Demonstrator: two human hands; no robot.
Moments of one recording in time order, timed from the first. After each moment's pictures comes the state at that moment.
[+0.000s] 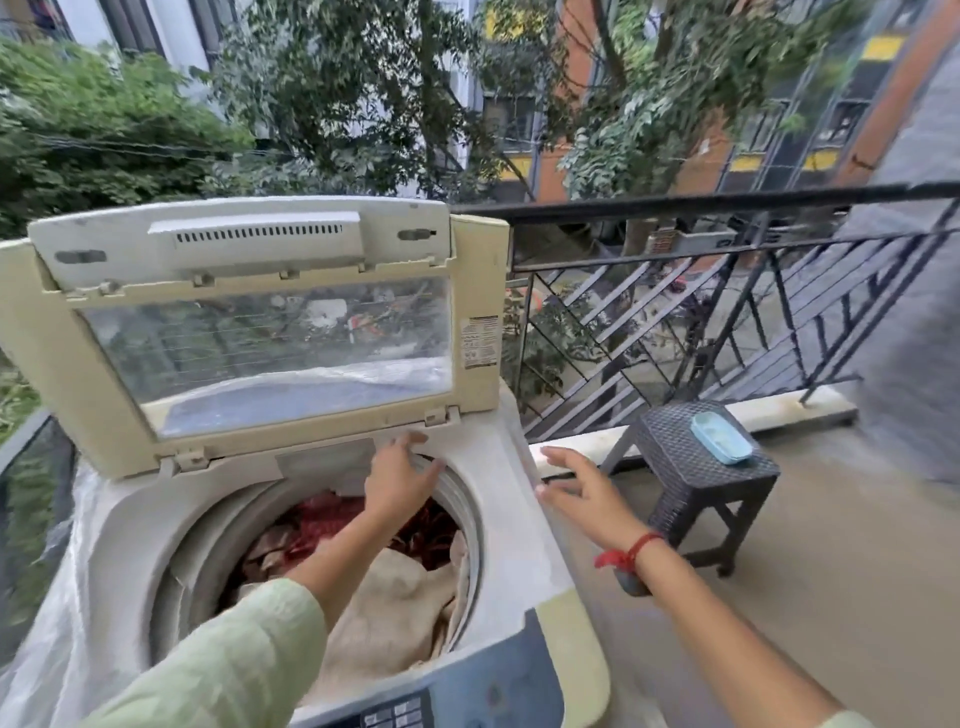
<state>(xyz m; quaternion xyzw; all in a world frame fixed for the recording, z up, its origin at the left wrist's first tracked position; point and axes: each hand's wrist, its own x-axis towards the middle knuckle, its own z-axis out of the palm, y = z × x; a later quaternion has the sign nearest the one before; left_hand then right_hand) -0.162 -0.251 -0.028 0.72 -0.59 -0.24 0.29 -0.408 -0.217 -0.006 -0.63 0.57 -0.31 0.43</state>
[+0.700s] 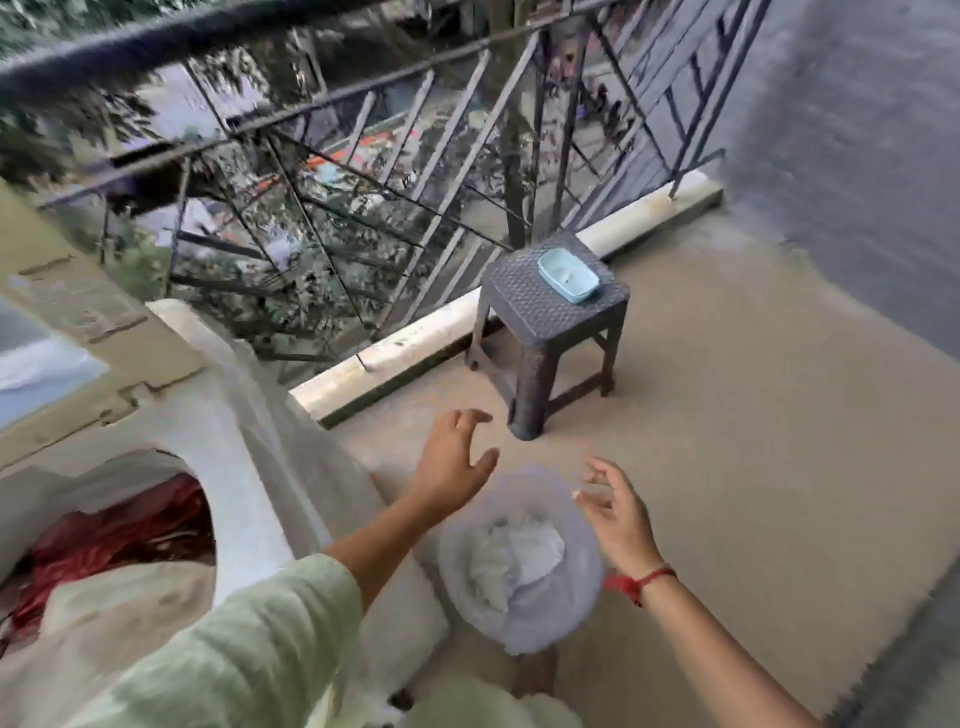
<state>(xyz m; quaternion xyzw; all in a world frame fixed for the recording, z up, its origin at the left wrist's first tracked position) -0.498 -0.248 -0.121 0.50 -0.80 -0.30 0.13 -0.680 -0.118 -0.142 -0.33 0.72 -0.44 0.42</state>
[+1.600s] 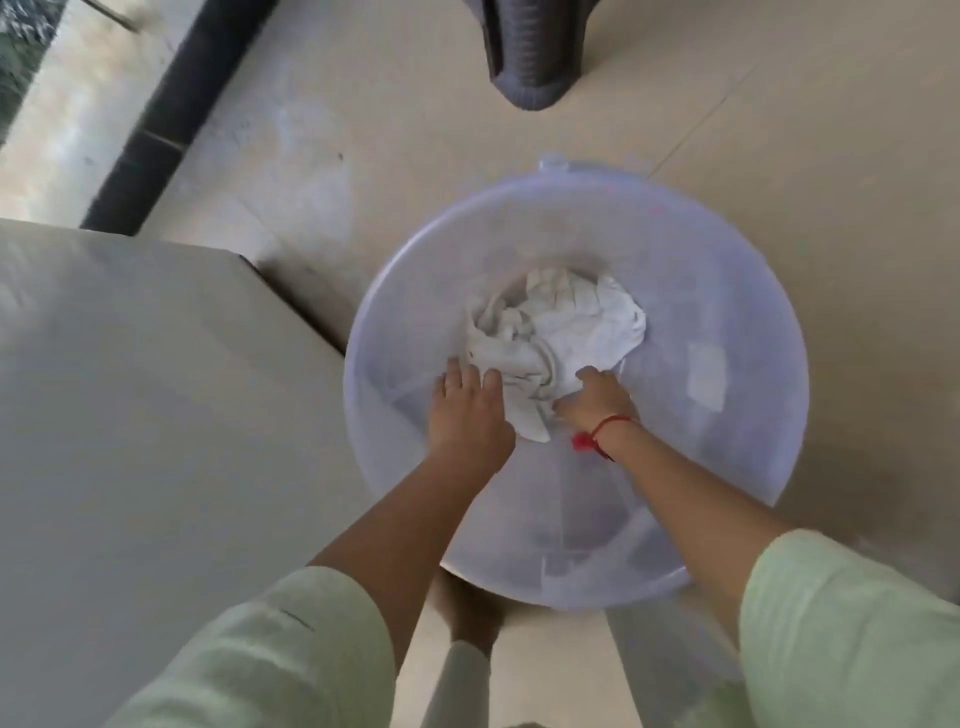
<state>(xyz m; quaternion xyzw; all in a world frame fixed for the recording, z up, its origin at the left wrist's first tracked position) -0.522 -0.196 -0.629 0.45 -0.80 -0.20 -0.35 -0.654 -0.123 -0.719 -0.28 0.79 0.04 0.54</state>
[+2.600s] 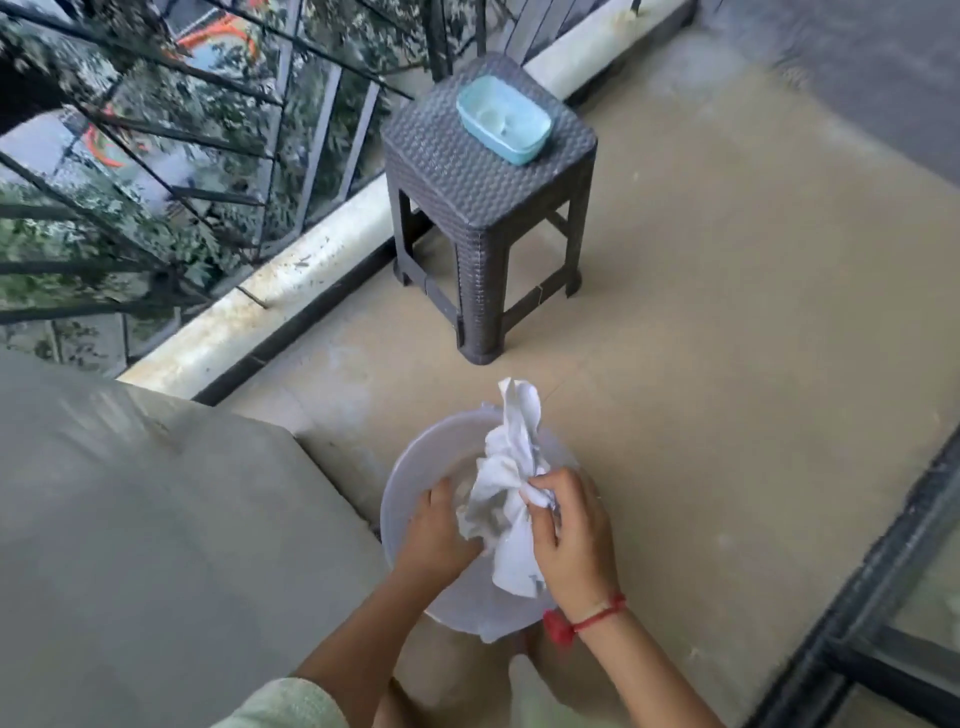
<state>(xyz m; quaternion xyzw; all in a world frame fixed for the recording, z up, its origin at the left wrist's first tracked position) -0.538 -0.196 -0.360 0.56 -0.70 -0.44 -0.10 -0.672 -0.117 -0.313 -0.41 0.78 -0.41 0.21</state>
